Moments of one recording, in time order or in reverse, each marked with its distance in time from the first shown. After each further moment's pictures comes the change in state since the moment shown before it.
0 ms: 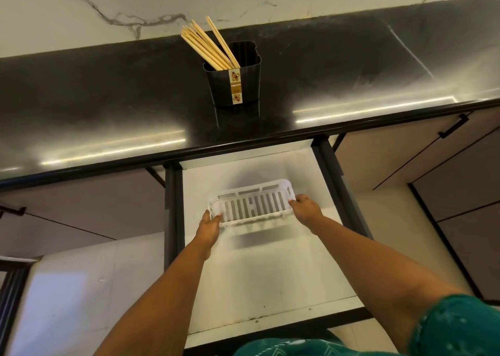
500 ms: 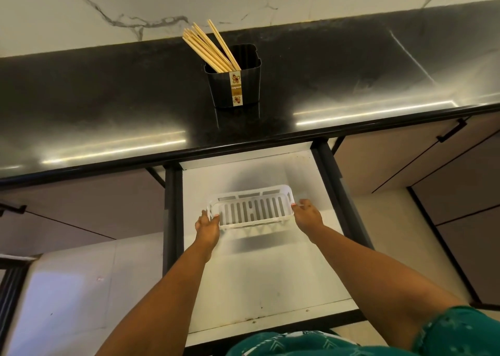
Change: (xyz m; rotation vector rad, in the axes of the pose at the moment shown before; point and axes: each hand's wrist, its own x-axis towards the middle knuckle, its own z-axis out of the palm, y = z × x) left_hand -0.006 0.000 0.006 0.081 0.088 0.020; right_hand 0.001 0.018 0.006 0.085 0.068 0.014
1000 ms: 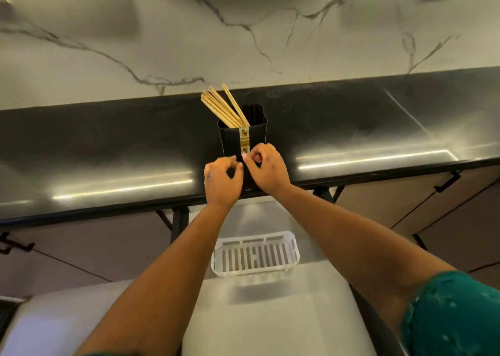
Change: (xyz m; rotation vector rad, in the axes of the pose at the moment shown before) left_hand -0.041 0.208 -0.026 0.167 0.417 0.939; right_hand -0.021 -0.241 -0.018 -0.110 0.331 -1.082
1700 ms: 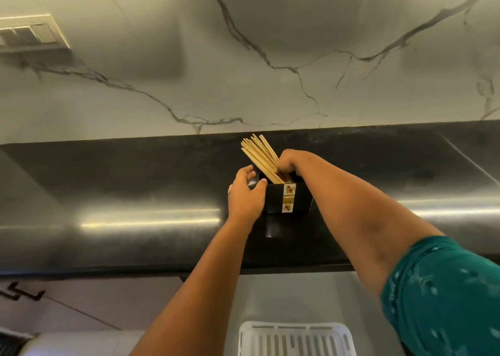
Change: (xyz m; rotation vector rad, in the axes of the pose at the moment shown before) left_hand 0.138 -0.020 -0.005 -0.372 -0.020 -0.318; right_hand 0.237 0.013 0.068 -0.399 -0.737 0.448
